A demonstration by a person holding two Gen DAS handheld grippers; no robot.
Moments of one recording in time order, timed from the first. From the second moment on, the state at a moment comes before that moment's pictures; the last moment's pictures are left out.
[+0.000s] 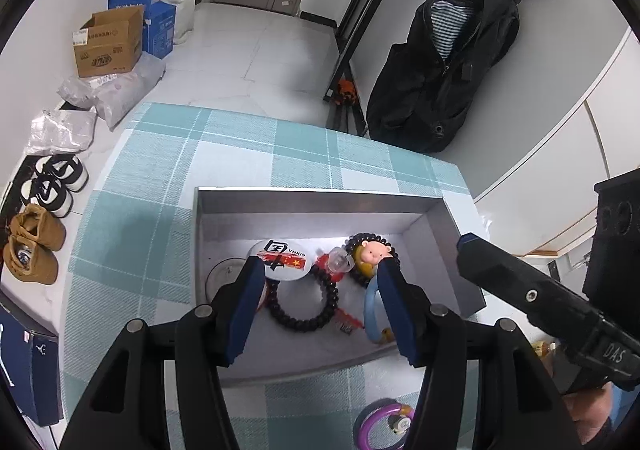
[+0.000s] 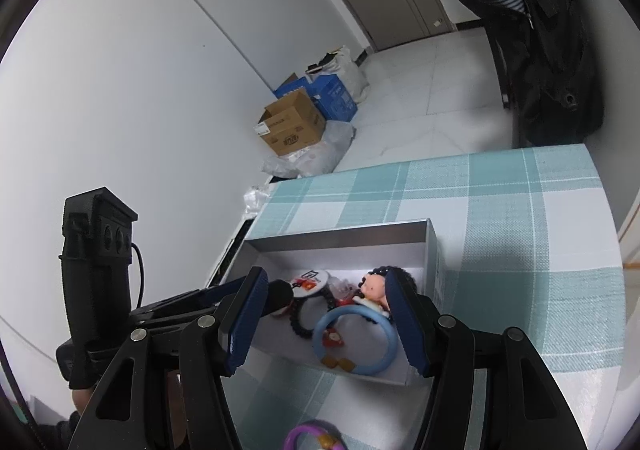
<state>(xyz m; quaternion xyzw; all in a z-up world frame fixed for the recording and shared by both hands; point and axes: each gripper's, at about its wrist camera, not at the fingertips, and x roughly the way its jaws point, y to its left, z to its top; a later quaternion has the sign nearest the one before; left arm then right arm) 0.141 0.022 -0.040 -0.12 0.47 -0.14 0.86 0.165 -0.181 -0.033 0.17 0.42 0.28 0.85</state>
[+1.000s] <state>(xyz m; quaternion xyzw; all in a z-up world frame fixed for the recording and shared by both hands) 0.068 -0.012 -0.050 -0.09 0.49 -0.21 0.84 0.097 -0.216 -0.005 0.13 0.41 0.24 0.87</state>
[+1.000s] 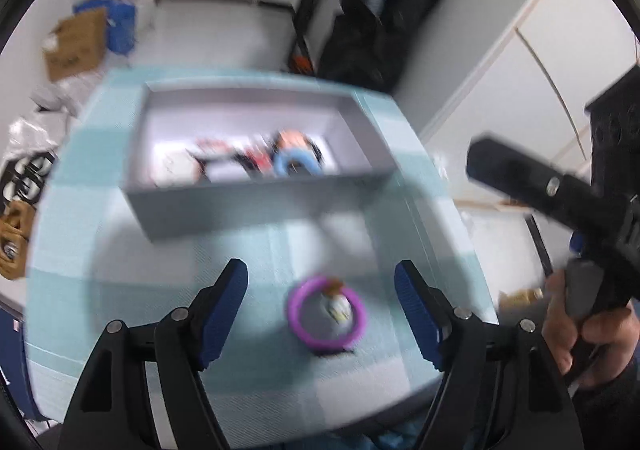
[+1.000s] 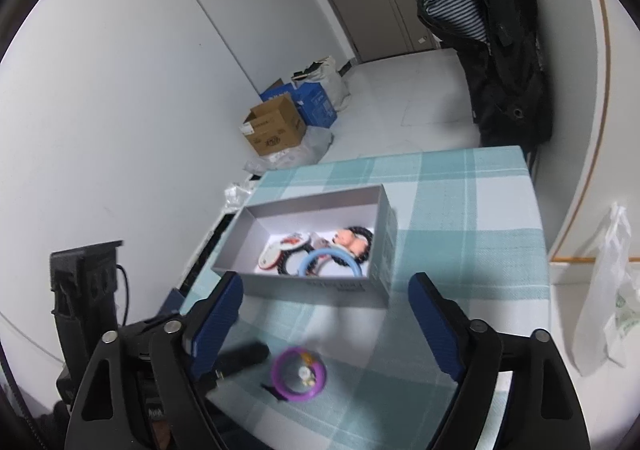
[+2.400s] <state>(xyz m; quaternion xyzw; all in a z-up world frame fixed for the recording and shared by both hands) 0.053 -0.025 -0.052 0.00 0.47 -0.21 0.86 0.077 -0.236 -0.040 0.06 0.47 0.18 0.86</state>
